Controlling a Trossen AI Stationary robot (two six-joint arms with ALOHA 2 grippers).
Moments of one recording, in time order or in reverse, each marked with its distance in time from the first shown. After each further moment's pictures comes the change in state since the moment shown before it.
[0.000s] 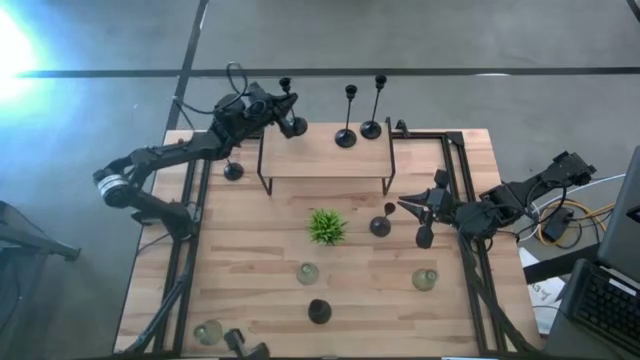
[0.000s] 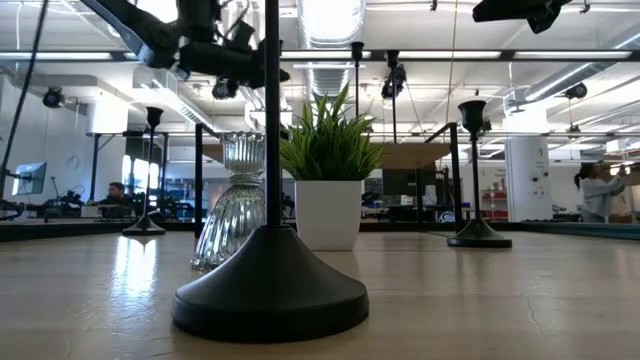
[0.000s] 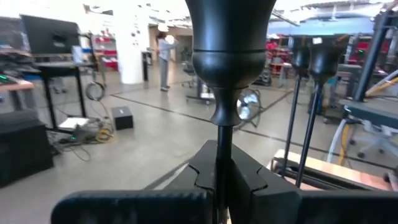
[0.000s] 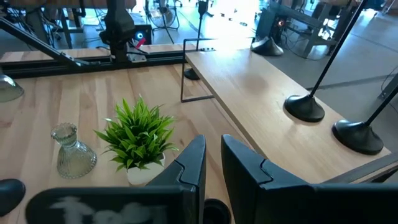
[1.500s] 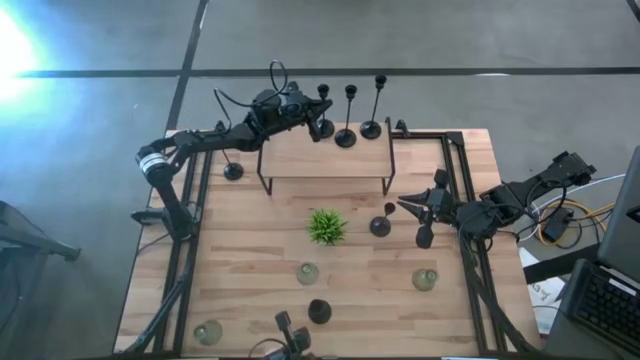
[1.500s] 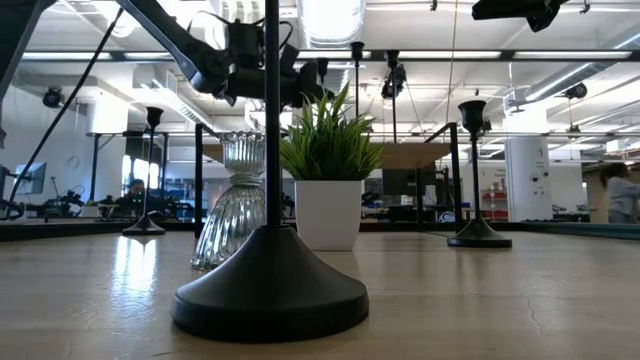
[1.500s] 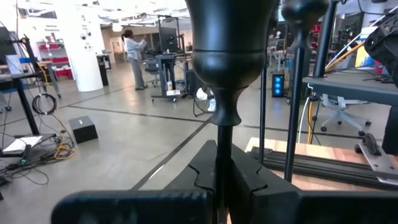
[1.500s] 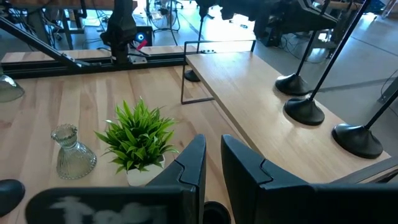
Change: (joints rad) left arm -0.040 0.322 0.227 0.079 0.138 0.089; right arm 0.000 -0.001 0.000 0.010 -0.001 -0.015
